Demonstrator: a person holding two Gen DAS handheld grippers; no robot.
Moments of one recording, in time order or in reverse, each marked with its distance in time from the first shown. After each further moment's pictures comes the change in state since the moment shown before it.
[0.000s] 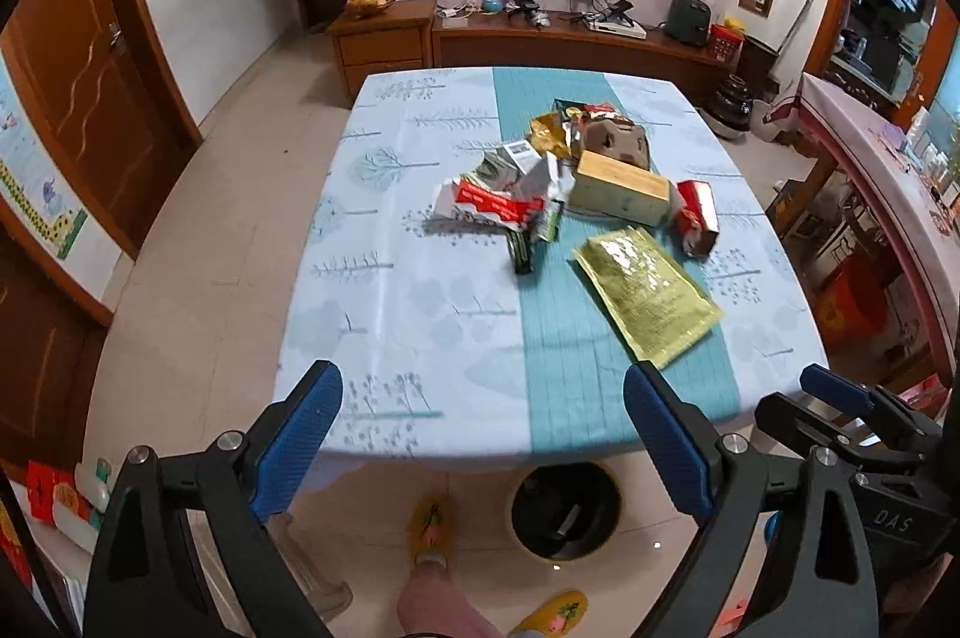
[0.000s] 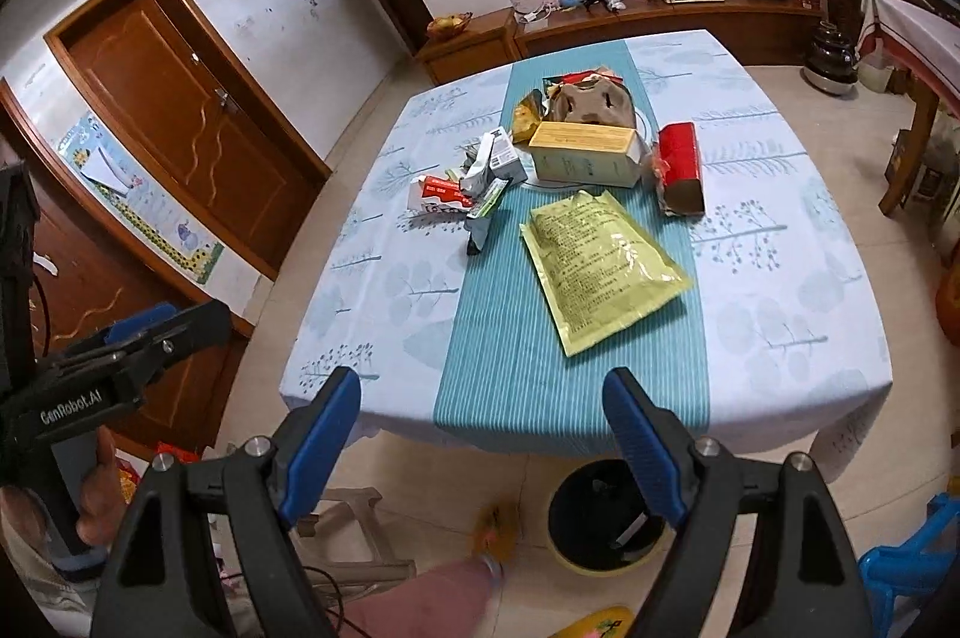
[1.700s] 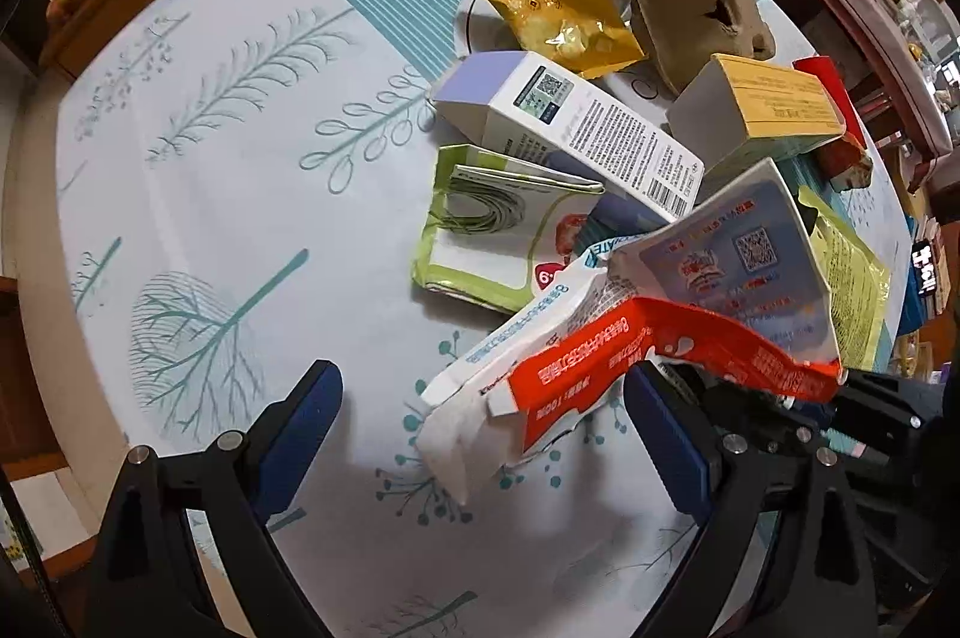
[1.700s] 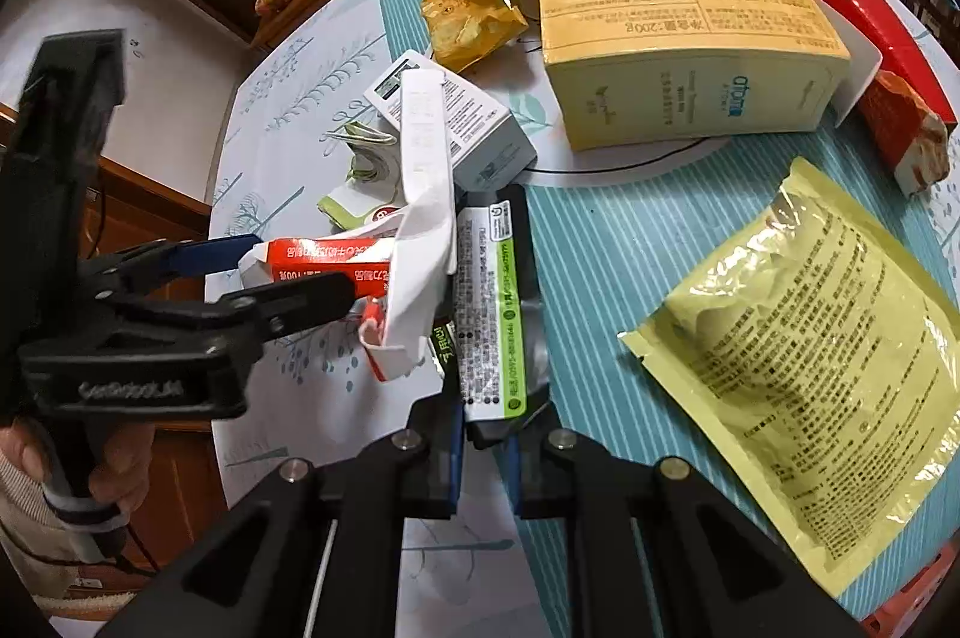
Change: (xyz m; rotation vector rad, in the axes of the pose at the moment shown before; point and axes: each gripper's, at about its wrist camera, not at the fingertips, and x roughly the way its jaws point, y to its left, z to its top) left arm 0.360 0.021 0.173 0.537 0.463 -0.330; right arm 0.278 0.011 0.107 0.409 0.158 -0.168
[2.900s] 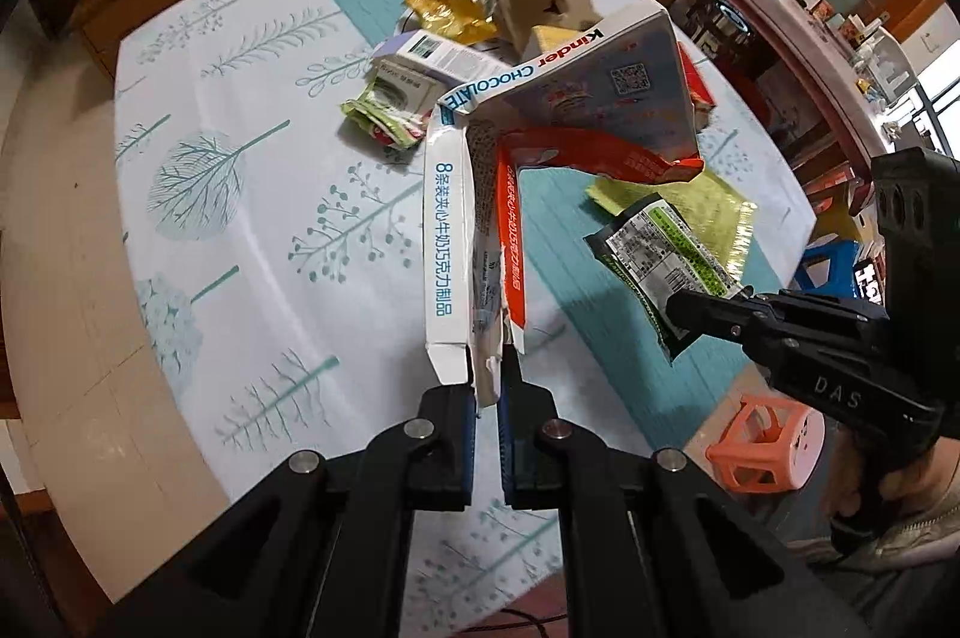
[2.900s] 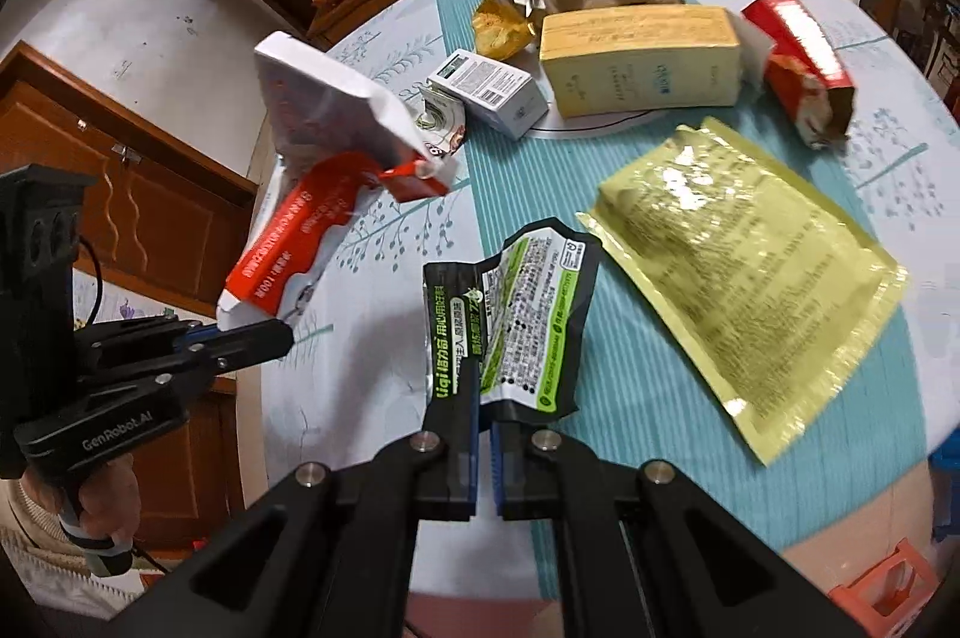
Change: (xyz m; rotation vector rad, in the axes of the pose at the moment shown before) left arm -0.104 -0.068 -0.140 -0.081 -0.150 -0.077; right arm -0.086 -0.018 -0.061 -0.111 -0.027 0.072
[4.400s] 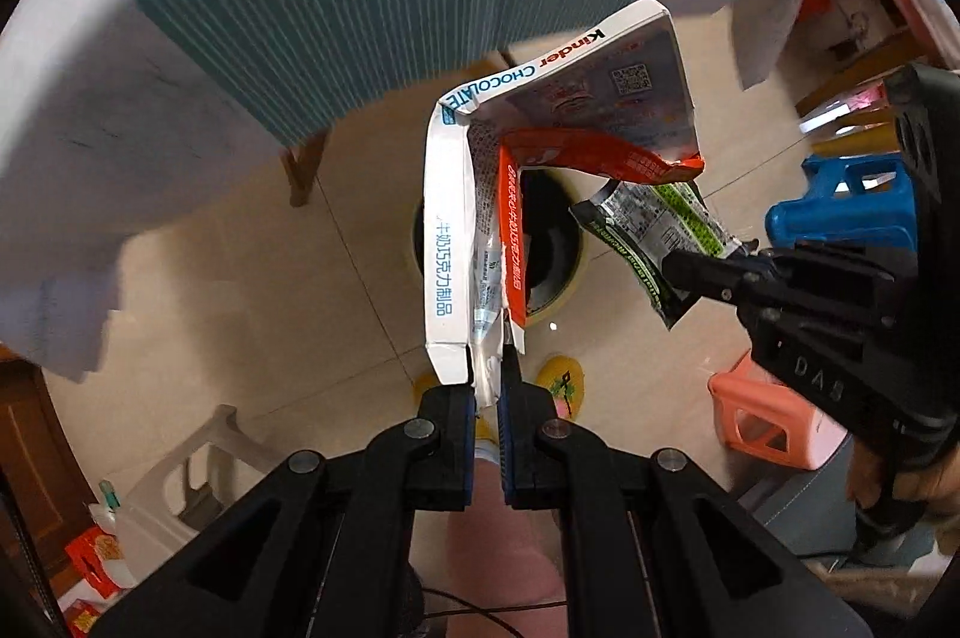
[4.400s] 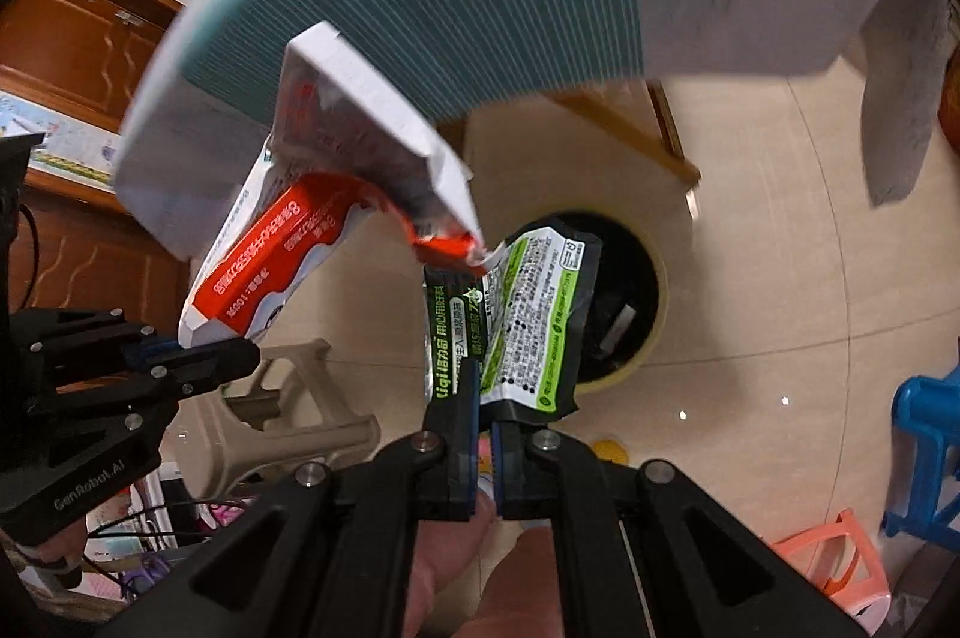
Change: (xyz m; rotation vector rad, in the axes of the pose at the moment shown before) left arm 0.195 -0.250 -0.211 -0.135 0.264 0.157; right arm 0.009 -0.219 -0.233 -0.131 0.264 -0.023
